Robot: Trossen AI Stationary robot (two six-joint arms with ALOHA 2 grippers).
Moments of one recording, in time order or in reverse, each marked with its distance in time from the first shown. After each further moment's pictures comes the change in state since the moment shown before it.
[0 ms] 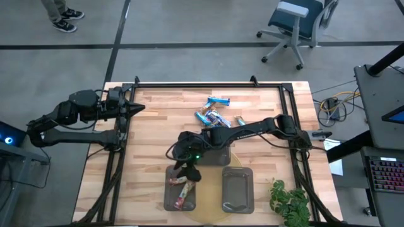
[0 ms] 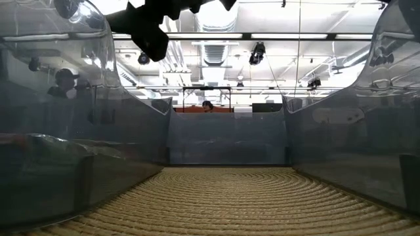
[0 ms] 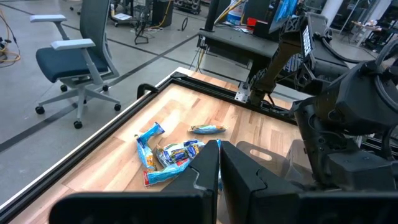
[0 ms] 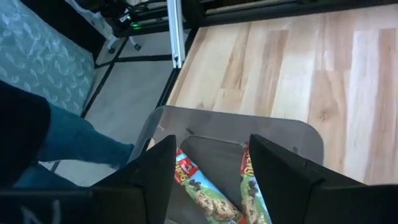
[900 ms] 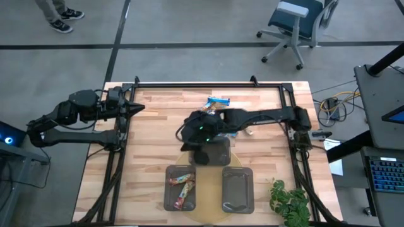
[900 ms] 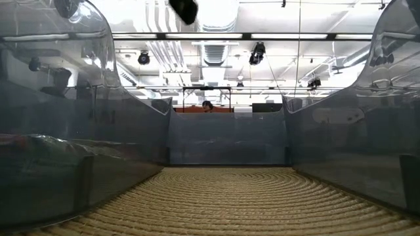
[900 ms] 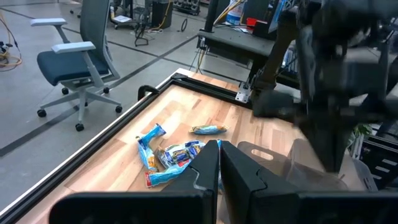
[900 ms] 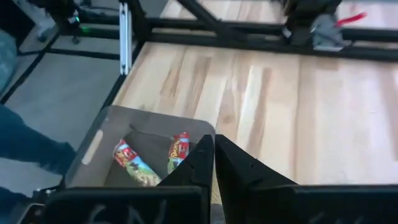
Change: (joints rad) left arm 0.000 -0.002 0.000 0.000 0.000 0.018; right arm -0.072 -0.216 0.029 -0.261 0.200 -0.221
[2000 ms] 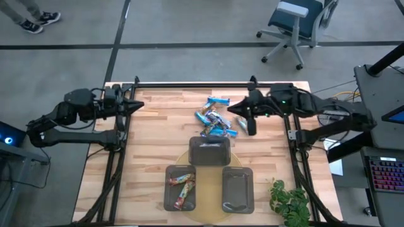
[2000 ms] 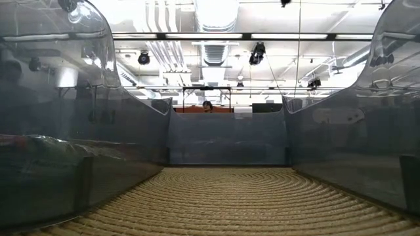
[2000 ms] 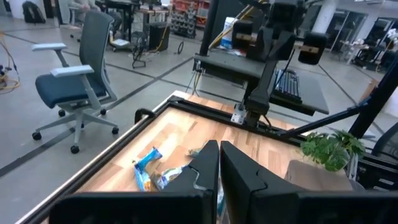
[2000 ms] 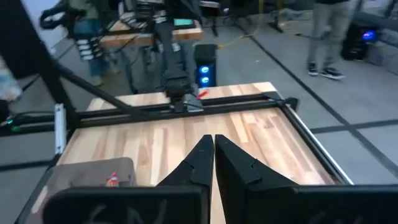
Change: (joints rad) left arm 0.000 -0.006 0.001 0.094 0.000 0.022; right arm -0.127 -0.866 -0.759 0.304 0.286 0.079
